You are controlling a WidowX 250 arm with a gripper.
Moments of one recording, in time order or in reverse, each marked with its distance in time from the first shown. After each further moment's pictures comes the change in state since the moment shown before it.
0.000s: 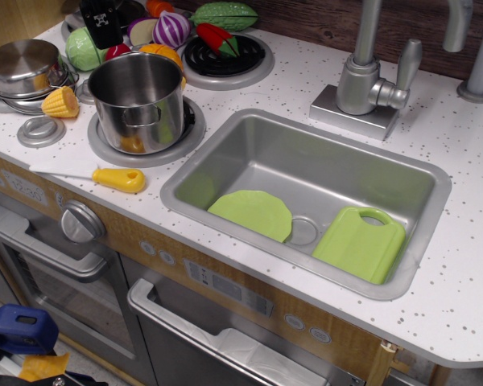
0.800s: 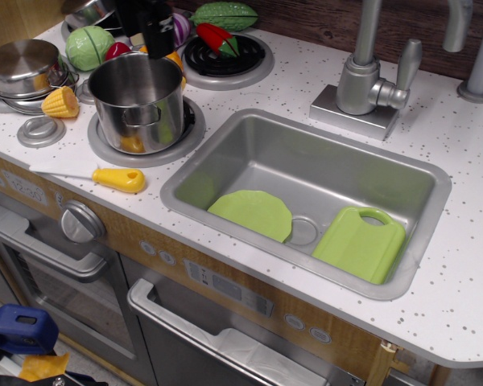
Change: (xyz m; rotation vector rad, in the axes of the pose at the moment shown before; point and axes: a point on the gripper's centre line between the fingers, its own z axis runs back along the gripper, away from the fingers) arm 0.040 -0.025 -0.007 -0.076 0.047 0.343
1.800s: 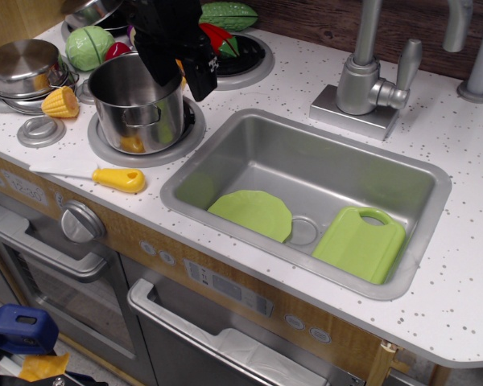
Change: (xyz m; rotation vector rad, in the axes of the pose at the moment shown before) arm 0.001 -0.039 -0.041 -0.052 -0.118 0.221
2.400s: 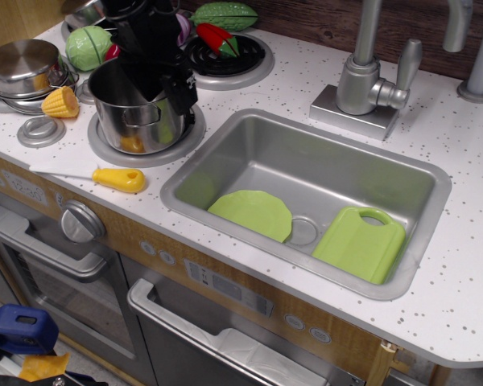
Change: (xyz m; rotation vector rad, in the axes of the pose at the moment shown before) arm -0.014 0.017 -0.010 -0.025 -0.045 -0.018
